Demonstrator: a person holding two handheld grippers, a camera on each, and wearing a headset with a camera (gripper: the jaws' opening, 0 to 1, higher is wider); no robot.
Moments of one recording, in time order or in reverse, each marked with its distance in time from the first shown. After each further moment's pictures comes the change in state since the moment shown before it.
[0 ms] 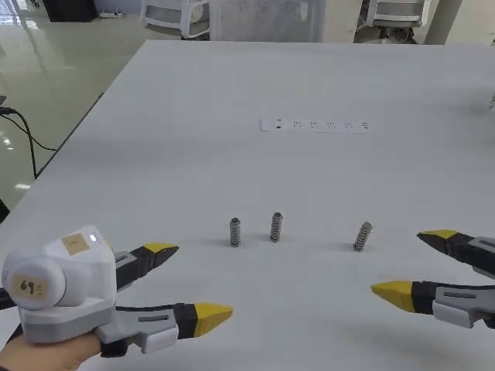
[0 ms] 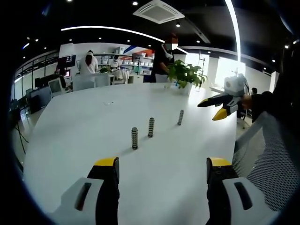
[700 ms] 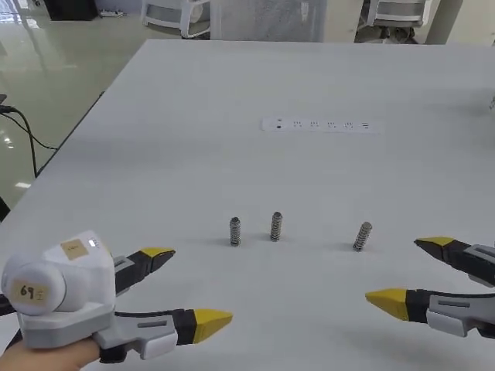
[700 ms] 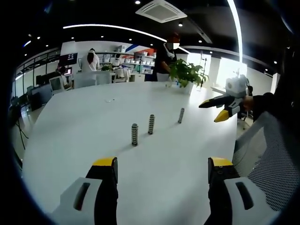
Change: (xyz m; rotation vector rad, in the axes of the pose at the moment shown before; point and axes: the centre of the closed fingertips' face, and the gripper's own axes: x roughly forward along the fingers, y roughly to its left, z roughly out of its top) left arm 0.000 0.000 -0.006 -0.017 0.008 0.009; right arm 0.002 0.006 -0.007 0.016 0.011 0.002
